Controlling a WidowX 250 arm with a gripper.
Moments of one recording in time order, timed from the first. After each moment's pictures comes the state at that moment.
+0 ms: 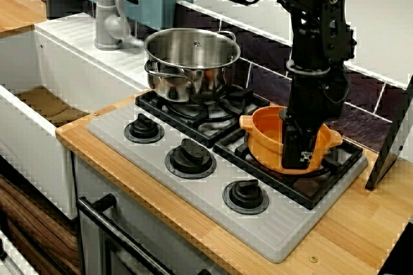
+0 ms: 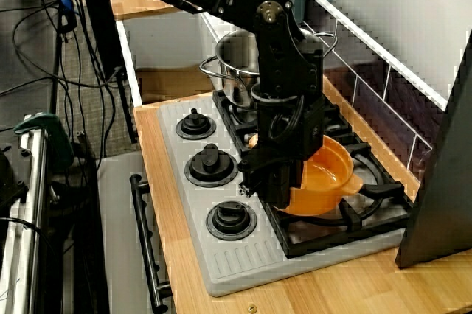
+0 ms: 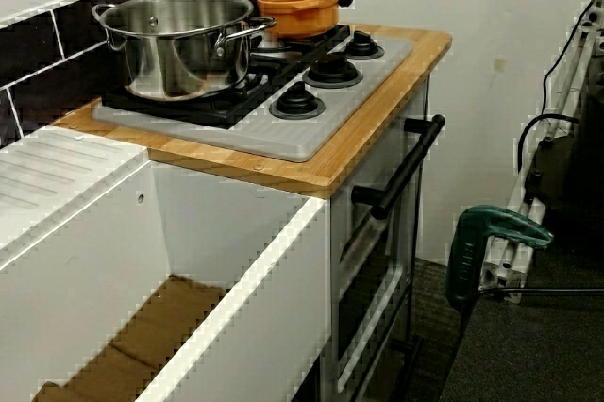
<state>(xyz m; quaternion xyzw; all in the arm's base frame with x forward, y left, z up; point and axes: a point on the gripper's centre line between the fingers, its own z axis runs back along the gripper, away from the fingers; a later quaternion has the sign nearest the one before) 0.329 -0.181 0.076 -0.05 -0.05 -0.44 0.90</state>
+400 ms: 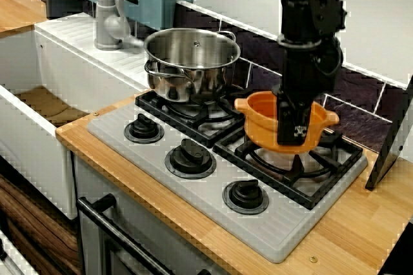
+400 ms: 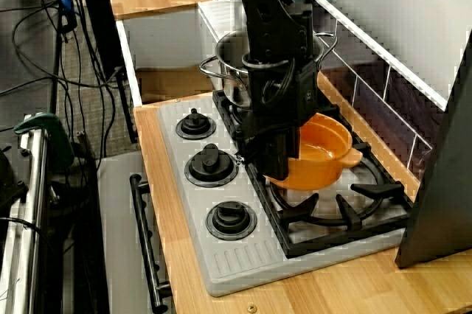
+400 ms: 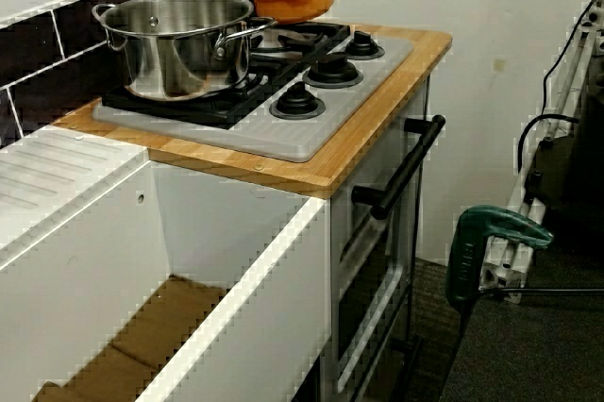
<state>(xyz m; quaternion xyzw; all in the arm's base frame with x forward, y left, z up) 0.330 -0.169 0.100 -0.05 -0.07 -0.43 0.90</state>
